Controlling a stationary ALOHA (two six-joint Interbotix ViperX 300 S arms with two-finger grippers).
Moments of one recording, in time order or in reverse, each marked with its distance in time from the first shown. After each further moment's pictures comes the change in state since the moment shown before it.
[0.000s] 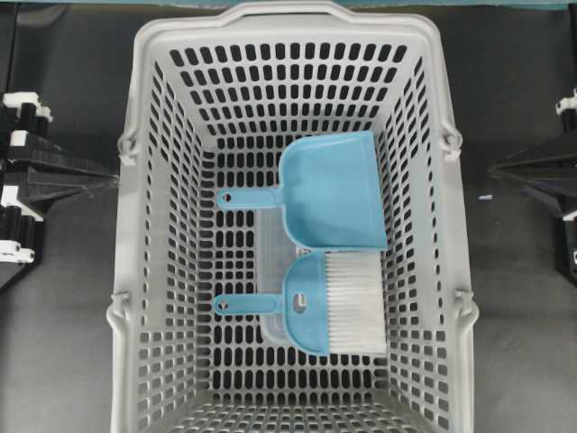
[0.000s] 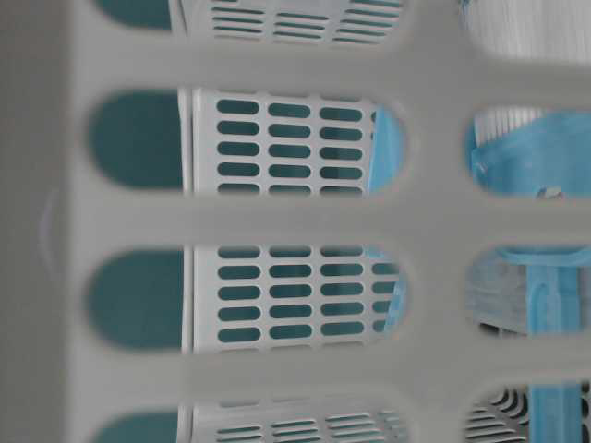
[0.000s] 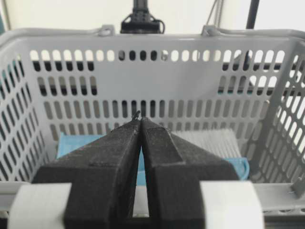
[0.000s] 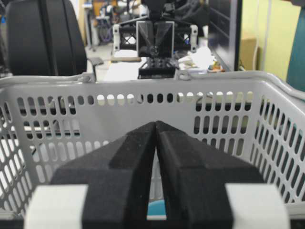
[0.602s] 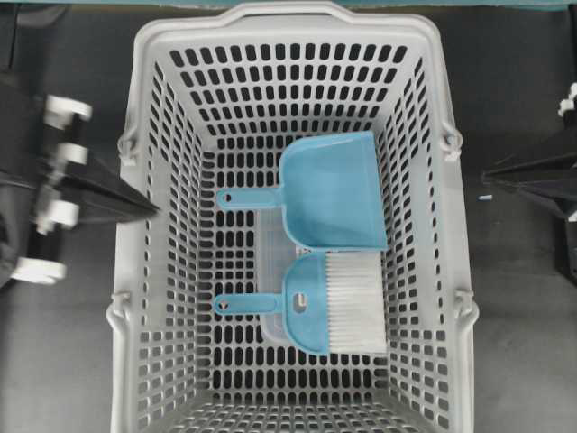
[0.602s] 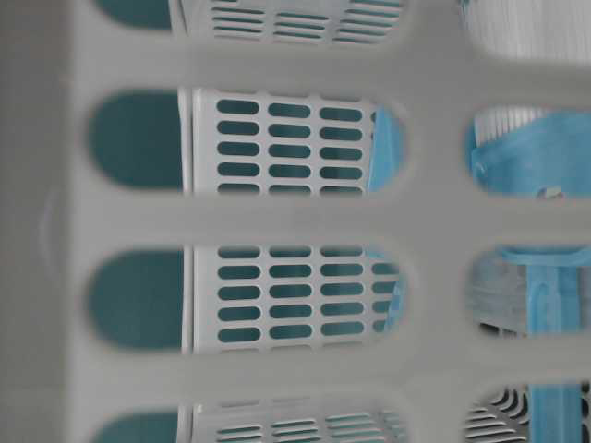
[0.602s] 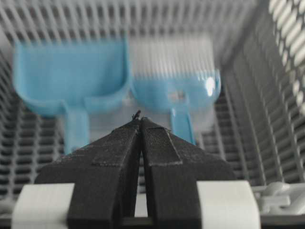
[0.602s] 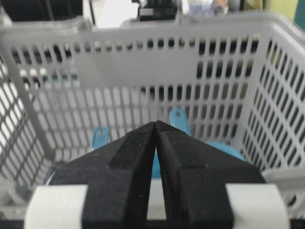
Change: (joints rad) left arm -0.104 0.287 -0.489 0.040 0.790 -0.101; right arm 0.000 -0.008 -0.117 0.017 0.379 0.009
